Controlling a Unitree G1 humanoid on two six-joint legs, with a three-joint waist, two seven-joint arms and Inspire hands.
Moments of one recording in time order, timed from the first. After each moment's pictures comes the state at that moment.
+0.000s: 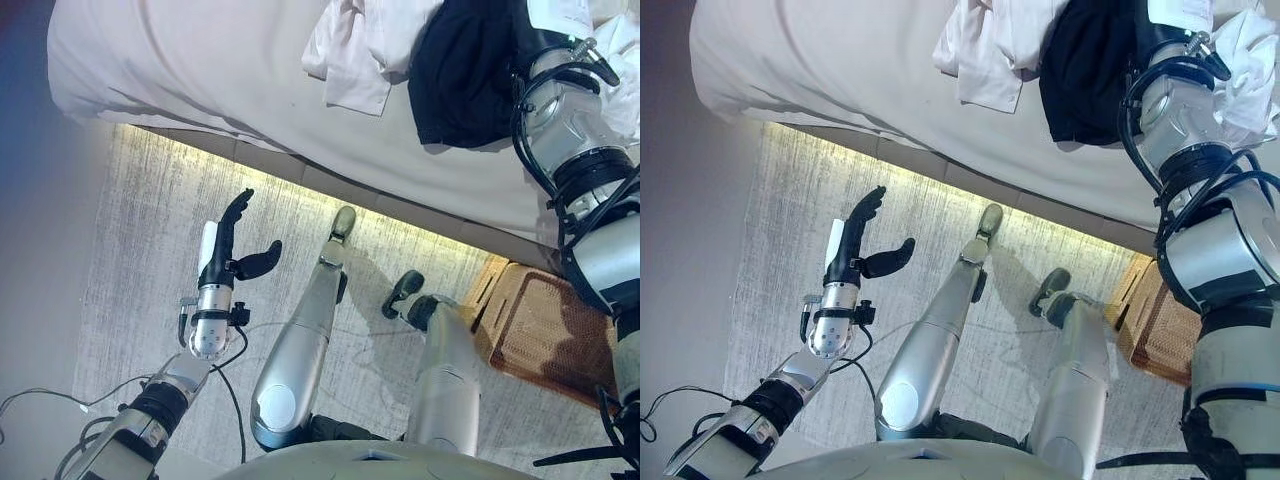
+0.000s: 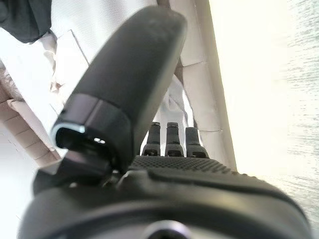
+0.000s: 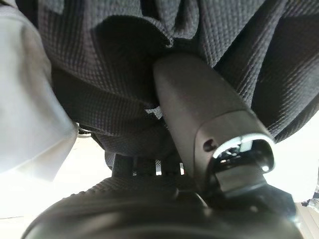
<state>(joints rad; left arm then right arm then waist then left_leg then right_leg) -0.17 0.47 -0.45 0.52 -0.06 -0.55 0.55 -1.34 -0.73 0.71 1.07 -0.37 0.15 -0.19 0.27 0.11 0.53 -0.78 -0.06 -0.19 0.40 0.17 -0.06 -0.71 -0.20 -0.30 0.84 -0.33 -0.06</state>
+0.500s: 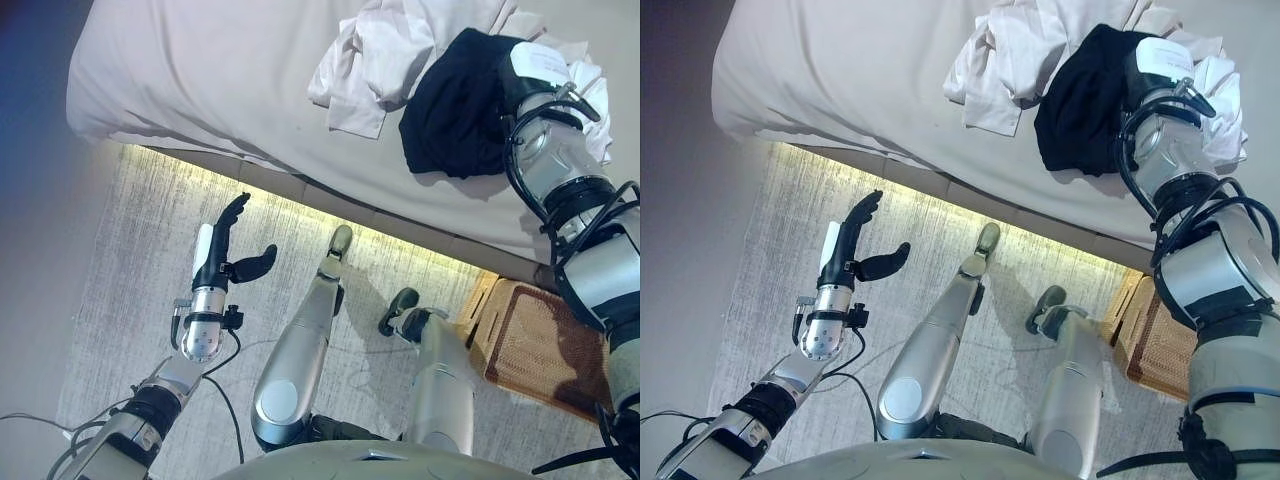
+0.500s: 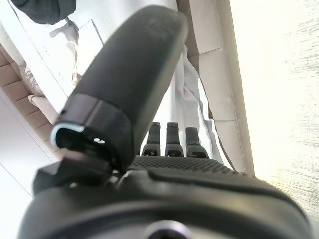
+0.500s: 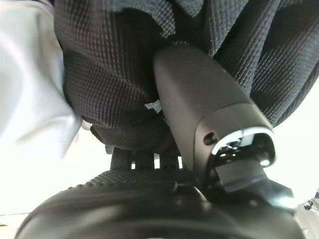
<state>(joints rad) -0.13 0.49 -0.43 0.53 -0.06 -0.55 0.51 -1.21 -0.73 0.69 1.07 -0.35 0.13 -0.17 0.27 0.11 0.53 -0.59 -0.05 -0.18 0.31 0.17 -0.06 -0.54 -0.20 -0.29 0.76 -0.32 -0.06</state>
